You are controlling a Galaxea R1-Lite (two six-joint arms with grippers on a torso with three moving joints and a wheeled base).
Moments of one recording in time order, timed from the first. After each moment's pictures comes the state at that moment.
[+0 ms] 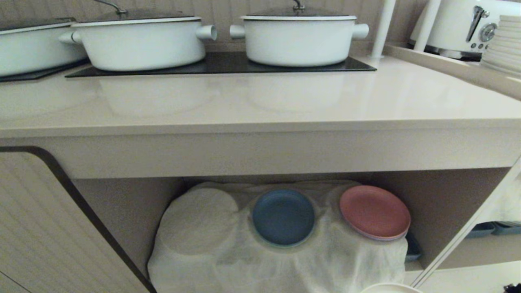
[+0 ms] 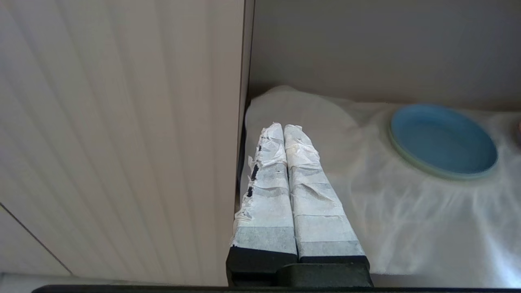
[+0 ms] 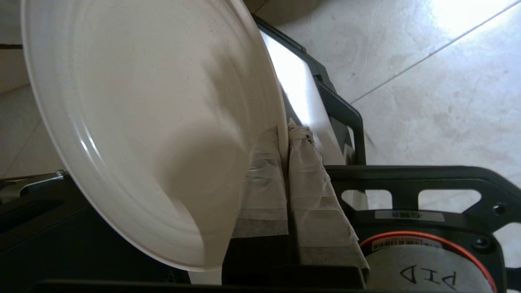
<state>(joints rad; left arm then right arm) 0.00 0.00 0.00 0.00 0.03 -0.12 0.23 1.03 -0.10 0.12 0.16 0.54</state>
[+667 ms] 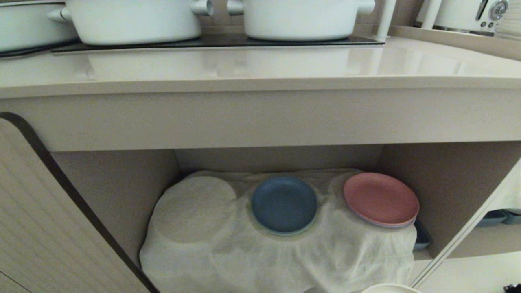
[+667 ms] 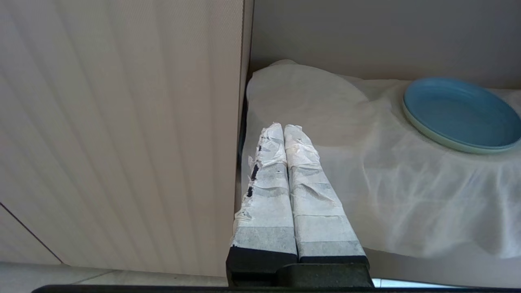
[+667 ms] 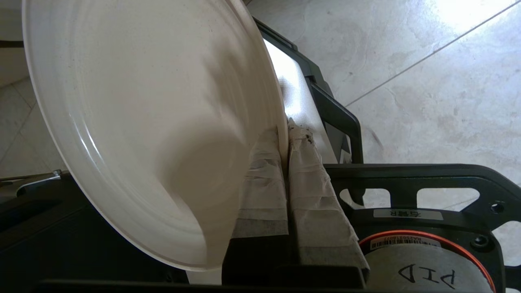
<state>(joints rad) 0.00 0.00 0.00 0.00 0.03 -0.12 0.23 1.04 -0.09 0.12 0.15 0.53</state>
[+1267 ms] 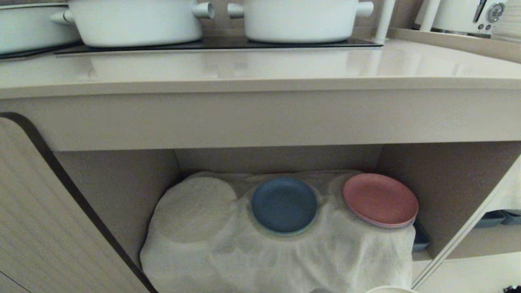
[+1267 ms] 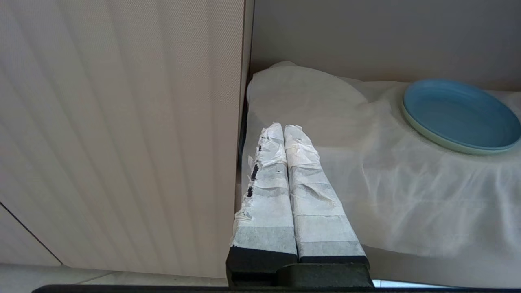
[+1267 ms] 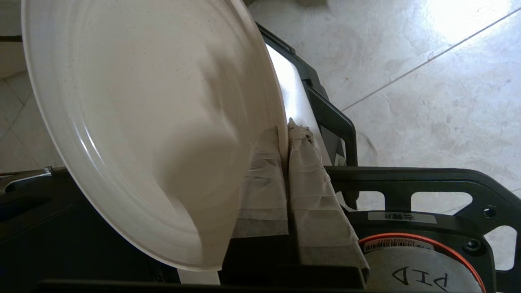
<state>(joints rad) 0.00 0.00 0.00 0.00 0.03 -0.12 0.23 1.03 -0.08 0.11 0.15 0.51</state>
